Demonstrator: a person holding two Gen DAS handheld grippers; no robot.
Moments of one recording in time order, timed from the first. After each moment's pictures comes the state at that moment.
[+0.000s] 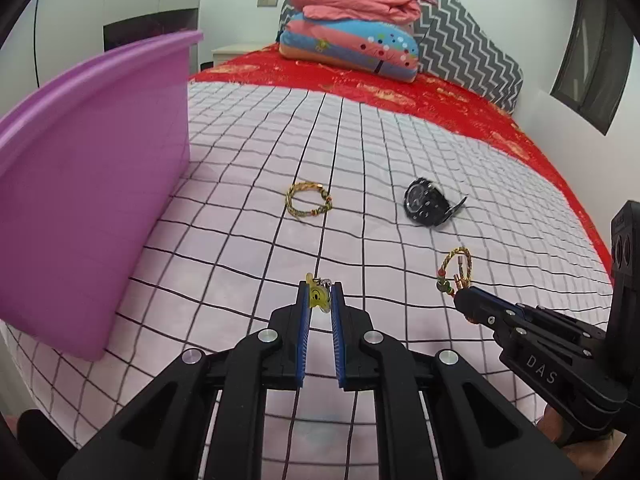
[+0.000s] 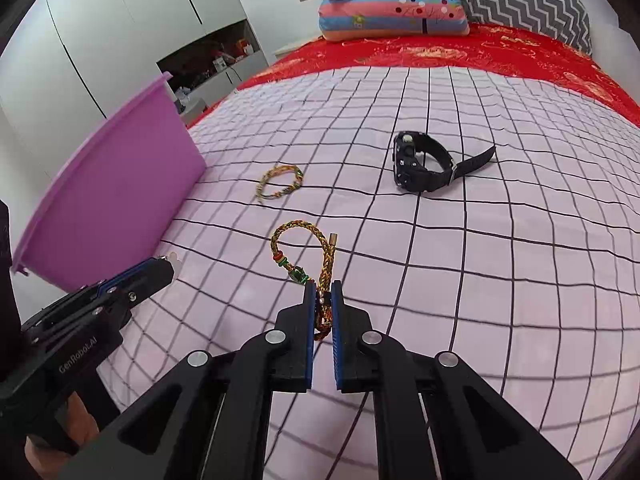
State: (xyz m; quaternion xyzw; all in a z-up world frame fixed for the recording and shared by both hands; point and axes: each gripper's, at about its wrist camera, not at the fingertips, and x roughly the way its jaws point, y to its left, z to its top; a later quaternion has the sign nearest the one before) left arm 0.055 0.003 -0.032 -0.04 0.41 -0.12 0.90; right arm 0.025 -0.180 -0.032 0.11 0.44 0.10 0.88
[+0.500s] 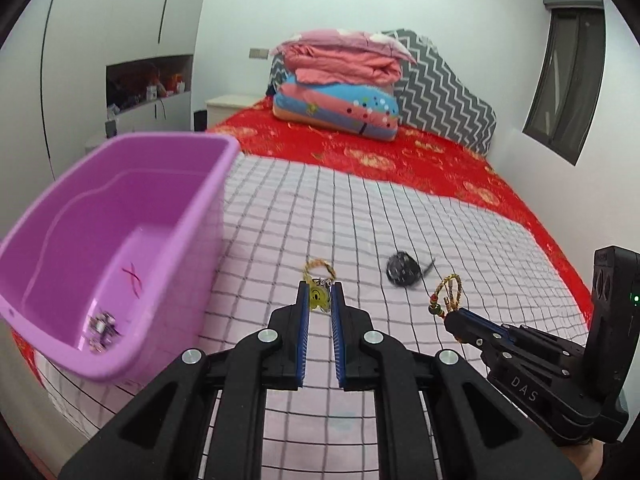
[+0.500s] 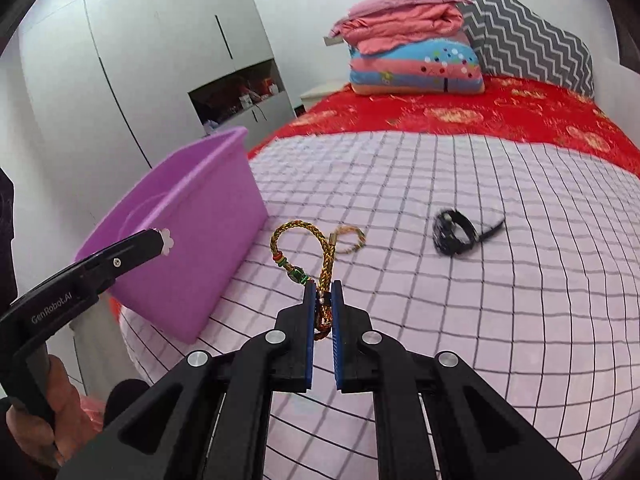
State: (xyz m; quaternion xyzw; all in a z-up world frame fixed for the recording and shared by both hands) left arm 0.023 0.075 0.076 -0.05 0.33 -0.14 0.93; right arm -0.015 -0.127 0.065 0.10 0.37 0.12 0.92
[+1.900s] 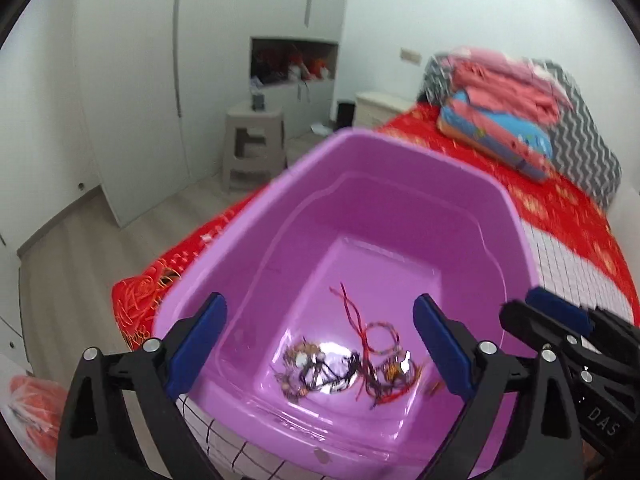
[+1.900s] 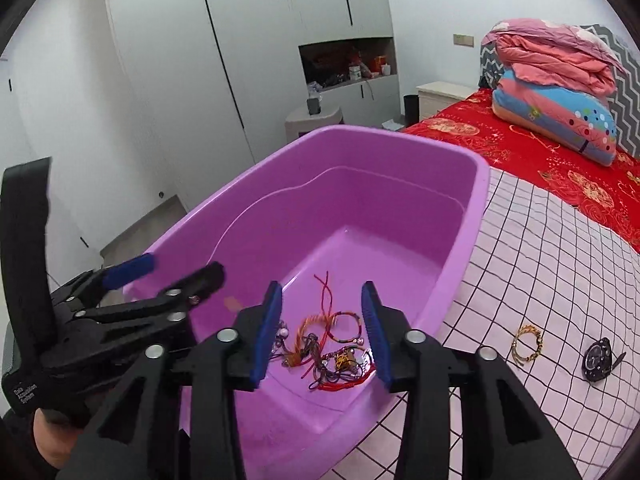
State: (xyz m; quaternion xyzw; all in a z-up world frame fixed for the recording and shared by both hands) left arm 0.078 0.287 0.067 -0.10 0.34 0.09 0.93; right arm 0.096 0.121 0.104 -0.01 0.38 0.26 0.89
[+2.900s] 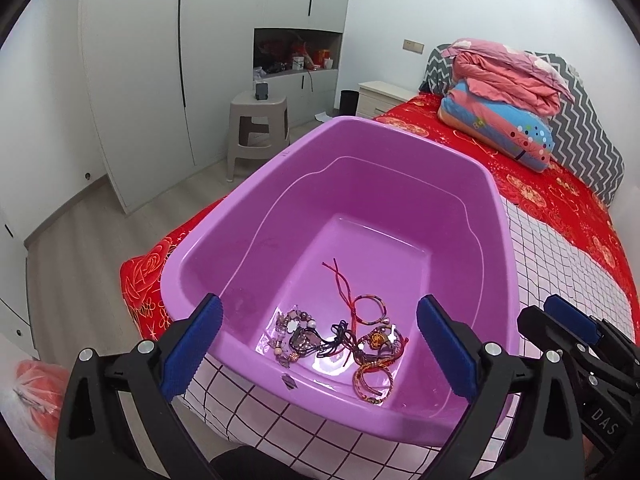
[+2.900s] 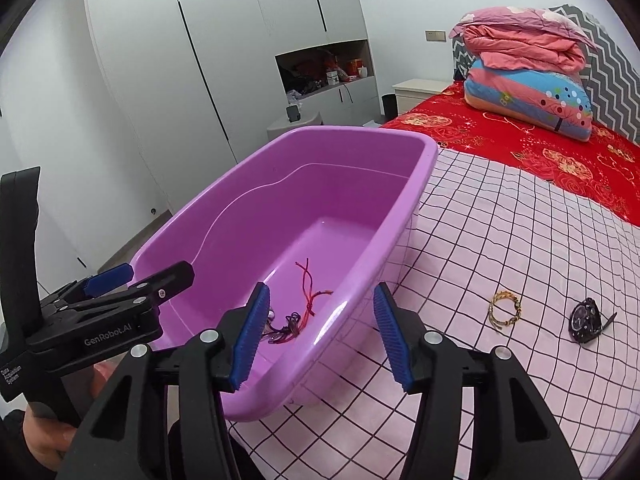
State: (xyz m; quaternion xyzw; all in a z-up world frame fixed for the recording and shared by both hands) left arm 0.055 0.261 0.075 -0.09 0.38 0.10 0.92; right arm 0.064 0.070 0.103 0.03 0.38 0.23 0.89
